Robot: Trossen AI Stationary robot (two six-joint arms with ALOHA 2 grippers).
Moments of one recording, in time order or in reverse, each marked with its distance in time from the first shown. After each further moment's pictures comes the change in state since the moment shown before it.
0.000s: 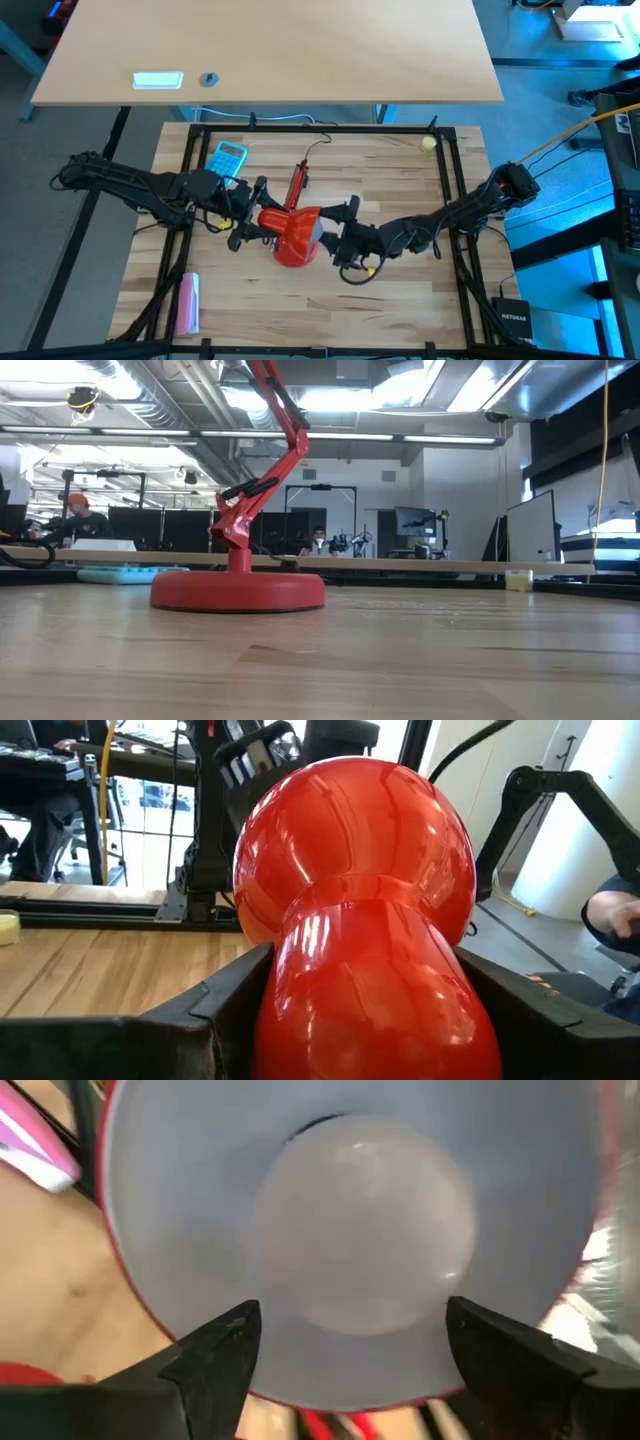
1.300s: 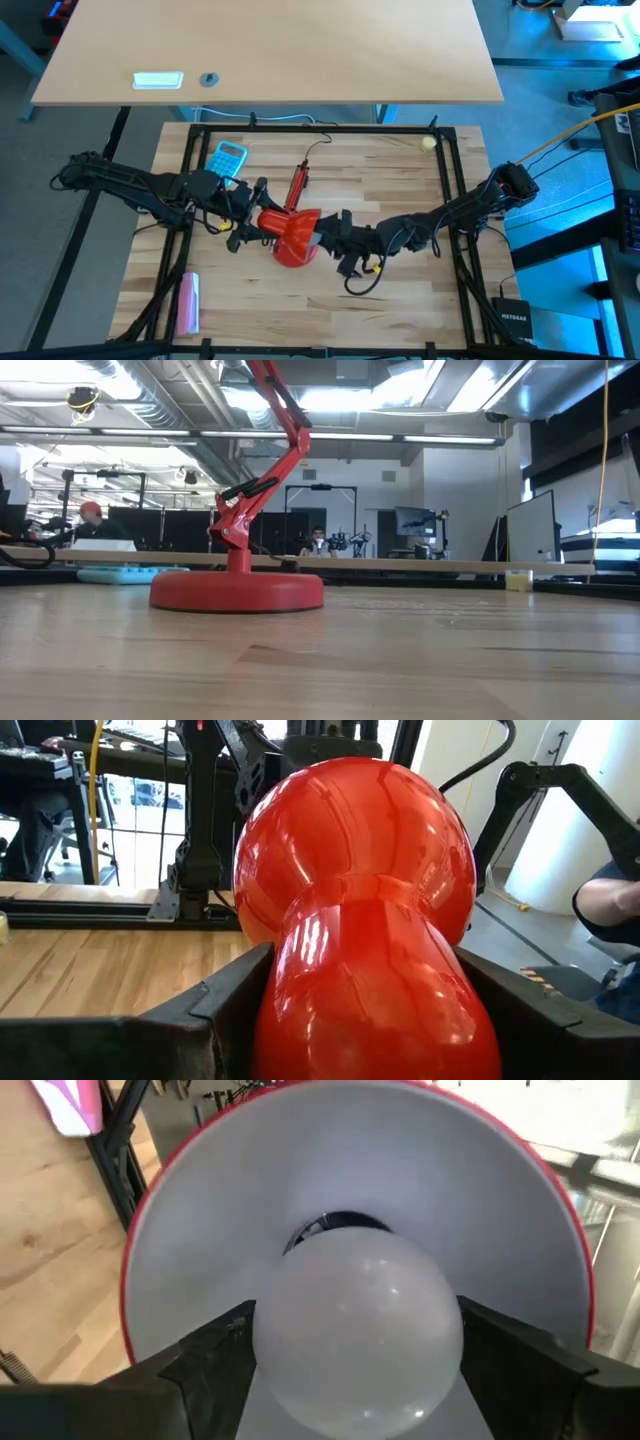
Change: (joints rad) left arm 0.000 0.001 0.000 -0.002 0.015 0.001; right arm -0.016 0.010 0.057 -0.030 -0.206 -0.467
